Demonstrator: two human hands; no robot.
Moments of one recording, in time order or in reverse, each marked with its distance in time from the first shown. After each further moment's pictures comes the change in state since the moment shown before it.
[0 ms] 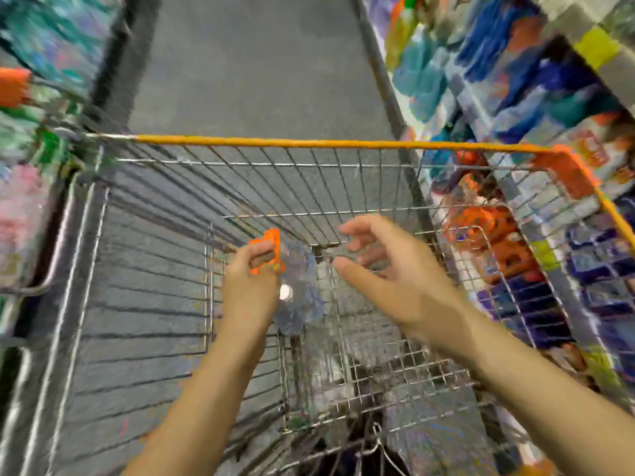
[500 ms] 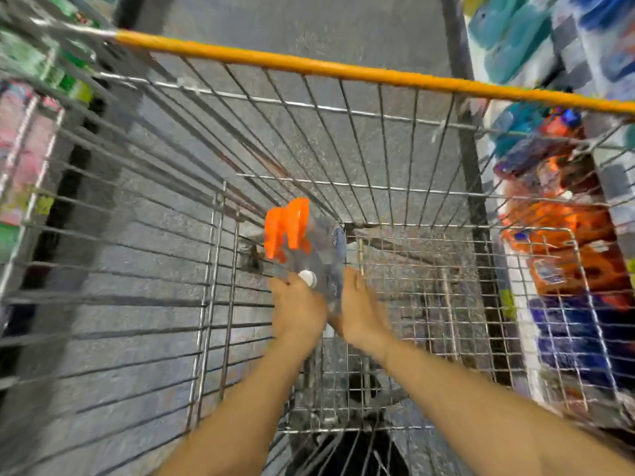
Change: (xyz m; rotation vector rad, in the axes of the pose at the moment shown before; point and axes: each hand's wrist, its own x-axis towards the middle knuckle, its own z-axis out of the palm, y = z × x) left_hand 0.054 -0.141 0.058 0.794 -0.076 -0.293; right_hand 0.073 0.213 0.162 -0.520 -0.282 0.312
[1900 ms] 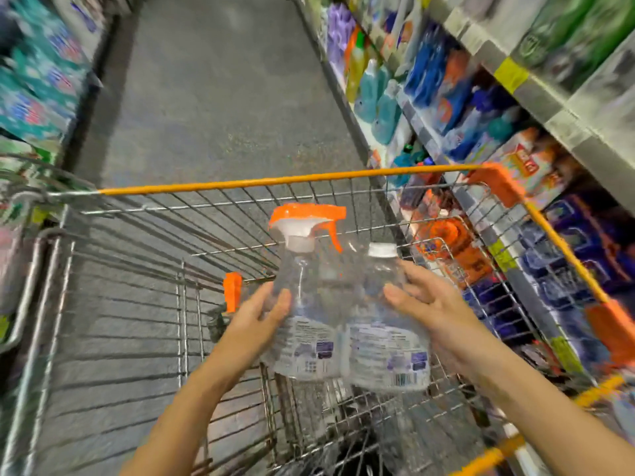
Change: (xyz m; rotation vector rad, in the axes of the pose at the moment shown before) left_hand -0.112 0.047 -0.120 -0.658 -0.470 0.574; right_hand -0.199 0.018 -0.213 1.143 0.188 -0.099
